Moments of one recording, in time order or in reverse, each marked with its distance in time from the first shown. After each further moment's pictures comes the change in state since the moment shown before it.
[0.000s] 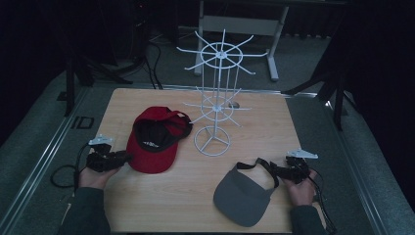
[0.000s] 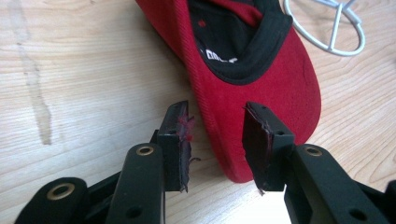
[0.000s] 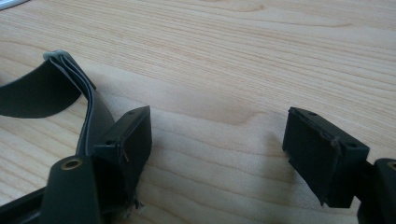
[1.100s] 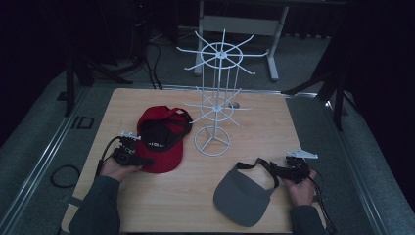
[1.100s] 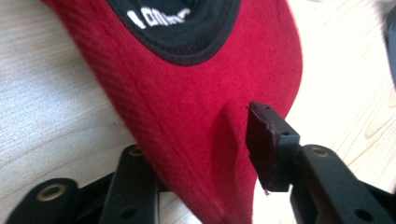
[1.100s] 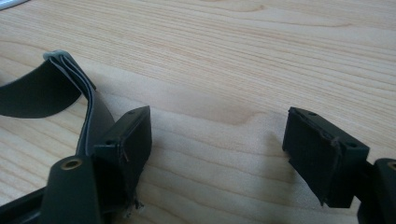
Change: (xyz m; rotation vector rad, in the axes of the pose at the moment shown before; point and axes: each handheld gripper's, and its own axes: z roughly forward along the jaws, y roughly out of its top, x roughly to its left) left arm -0.020 0.025 0.059 0.273 -0.166 0.058; right arm 0.000 0.000 0.000 0.000 0.000 0.000
